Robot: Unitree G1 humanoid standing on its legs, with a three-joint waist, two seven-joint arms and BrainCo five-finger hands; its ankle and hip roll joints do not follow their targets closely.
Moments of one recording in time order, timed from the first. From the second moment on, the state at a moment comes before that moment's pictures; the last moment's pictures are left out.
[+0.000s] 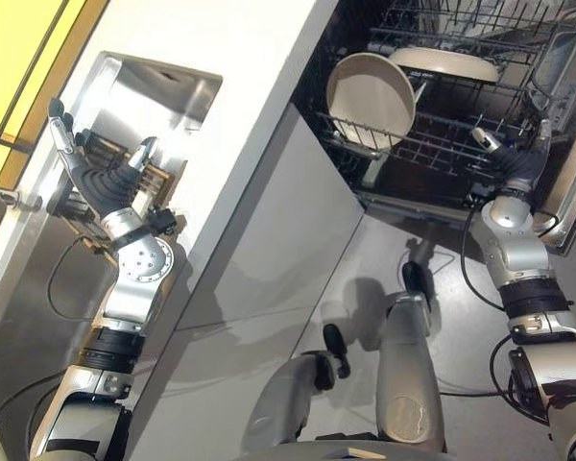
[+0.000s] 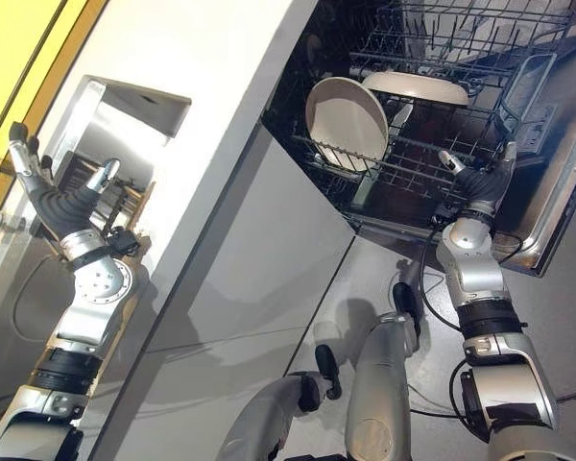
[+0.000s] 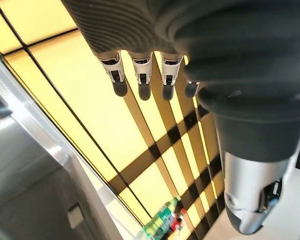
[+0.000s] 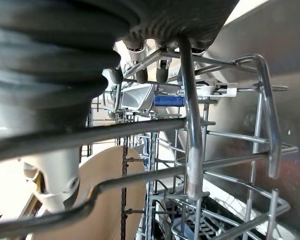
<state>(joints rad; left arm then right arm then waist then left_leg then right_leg) -0.35 0.55 -0.09 0.10 -0.14 -0.30 0.89 -0.66 -0.58 0.05 0.48 0.35 0.00 -0.58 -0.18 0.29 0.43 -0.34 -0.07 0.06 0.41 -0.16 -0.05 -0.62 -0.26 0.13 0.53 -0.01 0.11</state>
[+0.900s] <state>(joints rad) -0.25 0.53 -0.09 0.06 -0.18 -0.30 0.86 -0.85 -0.59 0.10 0.68 0.41 -0.02 -0.53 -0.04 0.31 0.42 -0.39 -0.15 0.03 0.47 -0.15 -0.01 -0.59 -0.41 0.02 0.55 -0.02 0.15</state>
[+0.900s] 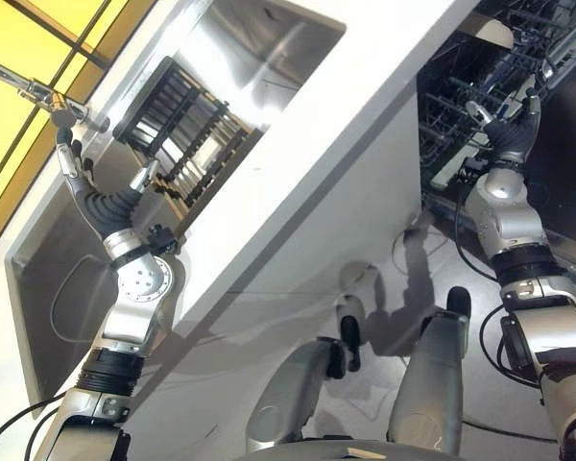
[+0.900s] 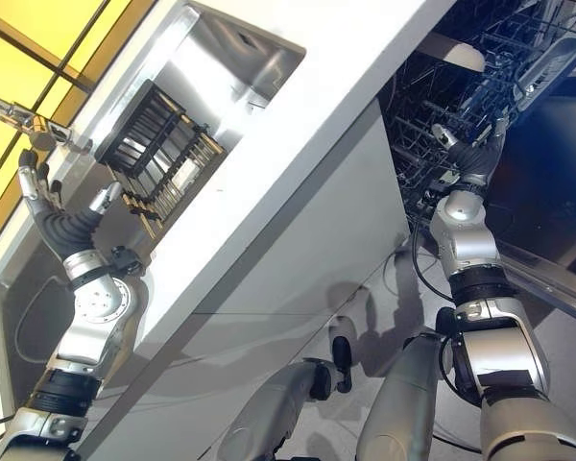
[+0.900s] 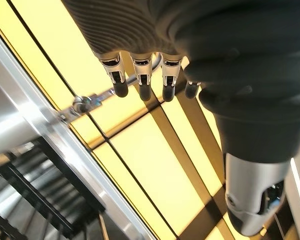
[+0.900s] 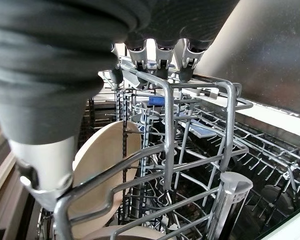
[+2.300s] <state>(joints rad) -0.23 0.56 -0.09 0.04 -0.19 -0.31 0.82 -0.93 -0.63 0.16 0.83 0.45 -0.09 -0.45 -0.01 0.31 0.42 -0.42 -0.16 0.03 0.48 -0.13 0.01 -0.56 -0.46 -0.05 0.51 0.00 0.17</state>
